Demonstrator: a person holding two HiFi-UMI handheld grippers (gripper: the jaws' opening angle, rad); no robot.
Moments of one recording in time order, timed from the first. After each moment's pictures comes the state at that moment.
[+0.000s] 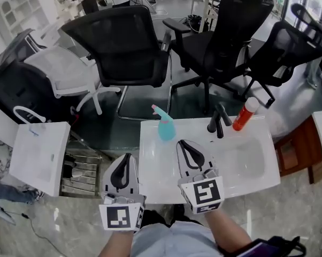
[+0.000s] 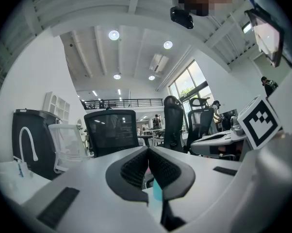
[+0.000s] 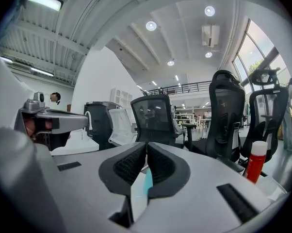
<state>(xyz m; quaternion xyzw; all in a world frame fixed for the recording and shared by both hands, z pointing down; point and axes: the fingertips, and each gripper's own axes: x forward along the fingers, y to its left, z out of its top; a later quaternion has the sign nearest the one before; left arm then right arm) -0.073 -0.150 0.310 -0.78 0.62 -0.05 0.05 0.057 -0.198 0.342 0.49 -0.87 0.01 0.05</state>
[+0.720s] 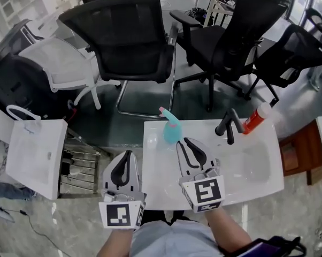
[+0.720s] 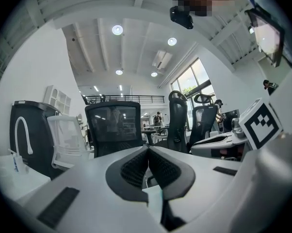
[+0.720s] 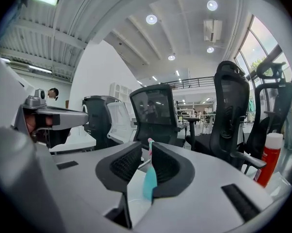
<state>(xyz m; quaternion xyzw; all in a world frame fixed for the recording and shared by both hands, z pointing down) -0.104 -0.201 0.338 -0.78 0.62 -0.06 0.03 0.029 -0.246 0.374 0.49 -0.87 0.03 0.07</state>
